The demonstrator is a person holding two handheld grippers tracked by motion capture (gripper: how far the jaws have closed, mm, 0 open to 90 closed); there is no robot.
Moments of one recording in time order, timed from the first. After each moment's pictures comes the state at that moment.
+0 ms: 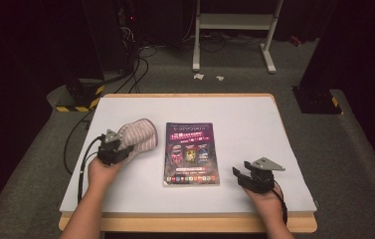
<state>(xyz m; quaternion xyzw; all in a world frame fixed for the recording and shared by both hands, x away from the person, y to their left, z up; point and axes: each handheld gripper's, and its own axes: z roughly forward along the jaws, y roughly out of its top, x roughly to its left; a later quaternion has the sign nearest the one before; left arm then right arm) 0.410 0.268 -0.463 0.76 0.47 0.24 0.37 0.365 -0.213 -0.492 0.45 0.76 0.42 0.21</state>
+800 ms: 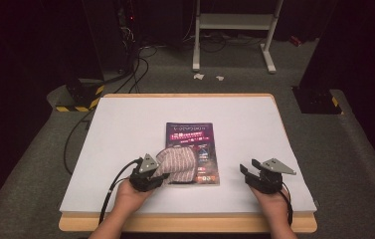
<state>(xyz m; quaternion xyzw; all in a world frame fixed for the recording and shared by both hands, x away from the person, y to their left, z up) 0.353 0.166 -0.486 0.83 0.36 0.17 0.39 0.360 -0.231 -0.488 0.46 0.73 0.44 0.24</state>
